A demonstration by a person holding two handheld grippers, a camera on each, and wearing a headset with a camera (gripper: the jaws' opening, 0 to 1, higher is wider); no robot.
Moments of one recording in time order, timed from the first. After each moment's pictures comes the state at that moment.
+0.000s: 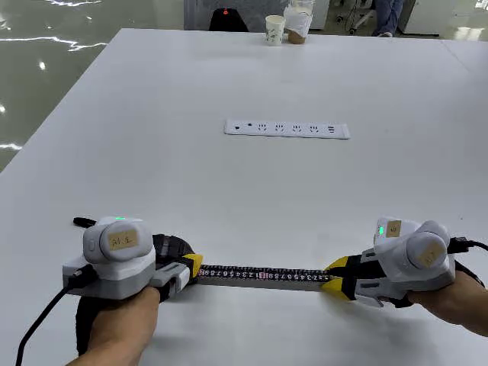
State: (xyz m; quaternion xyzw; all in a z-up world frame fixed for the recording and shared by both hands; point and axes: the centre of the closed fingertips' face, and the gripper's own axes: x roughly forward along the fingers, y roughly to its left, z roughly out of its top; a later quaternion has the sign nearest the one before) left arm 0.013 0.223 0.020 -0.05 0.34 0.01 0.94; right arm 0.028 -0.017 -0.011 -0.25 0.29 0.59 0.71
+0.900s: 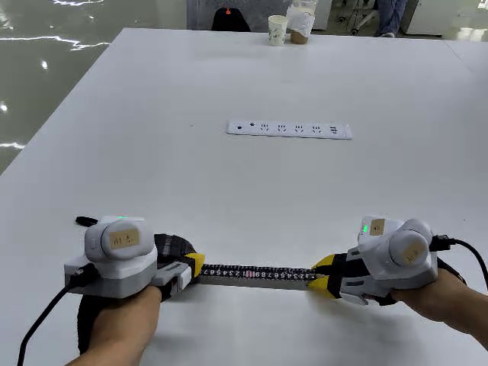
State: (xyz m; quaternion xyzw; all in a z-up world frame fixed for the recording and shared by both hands) left arm 0.013 0.223 0.021 -0.05 0.34 0.01 0.94; right arm 0.025 0.007 -0.010 -0.24 0.29 0.60 0.70
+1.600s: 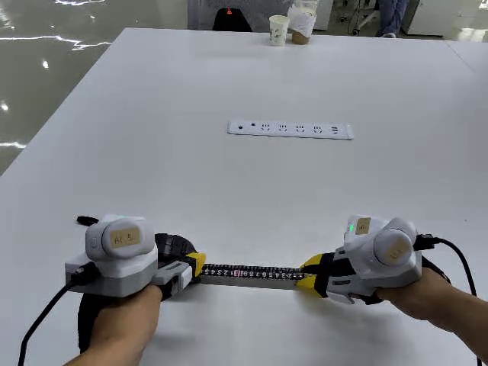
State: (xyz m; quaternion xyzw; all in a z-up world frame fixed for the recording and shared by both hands) left arm 0.013 0.224 0.021 -0.05 0.34 0.00 0.94; right arm 0.022 0.028 -0.010 -0.24 0.28 0.61 0.70
